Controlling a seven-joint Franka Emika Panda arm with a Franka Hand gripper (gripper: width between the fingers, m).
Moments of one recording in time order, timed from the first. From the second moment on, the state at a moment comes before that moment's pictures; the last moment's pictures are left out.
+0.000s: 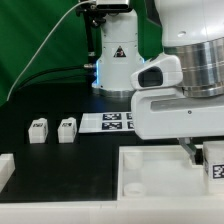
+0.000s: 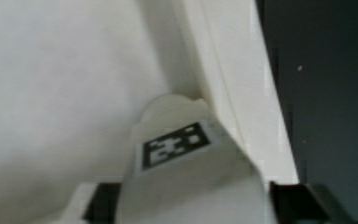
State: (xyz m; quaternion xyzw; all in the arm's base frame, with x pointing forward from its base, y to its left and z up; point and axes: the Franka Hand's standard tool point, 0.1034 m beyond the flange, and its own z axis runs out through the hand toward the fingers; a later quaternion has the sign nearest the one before) arm 0.626 0.112 0.068 -0.97 0.23 0.01 0.09
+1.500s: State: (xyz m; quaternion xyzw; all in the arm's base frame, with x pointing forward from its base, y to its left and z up) arm 0.624 0.111 0.065 -0.60 0.78 0.07 0.12
